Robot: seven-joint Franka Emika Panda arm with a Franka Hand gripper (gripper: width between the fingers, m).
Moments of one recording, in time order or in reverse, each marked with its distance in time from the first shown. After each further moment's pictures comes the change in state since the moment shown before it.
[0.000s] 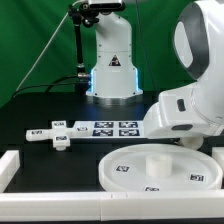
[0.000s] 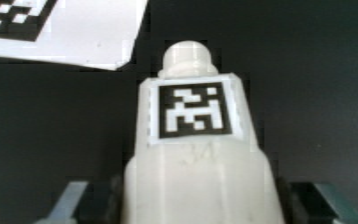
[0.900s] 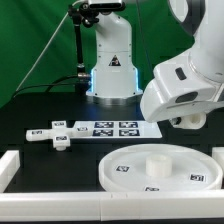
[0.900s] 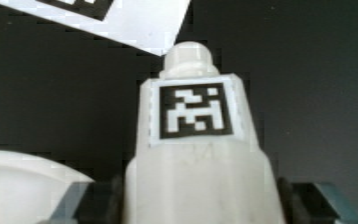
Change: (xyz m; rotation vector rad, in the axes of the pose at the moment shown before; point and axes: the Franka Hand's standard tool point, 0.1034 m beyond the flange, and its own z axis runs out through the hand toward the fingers) arm -0.017 0.013 -0.057 -0.001 0.115 -0.194
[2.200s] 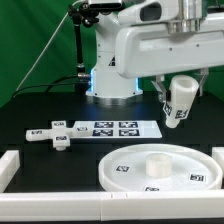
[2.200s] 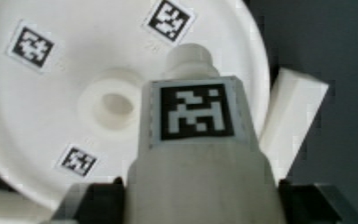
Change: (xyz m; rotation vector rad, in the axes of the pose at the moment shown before) arm -0.004 0.044 -0.095 -0.082 0.786 -0.015
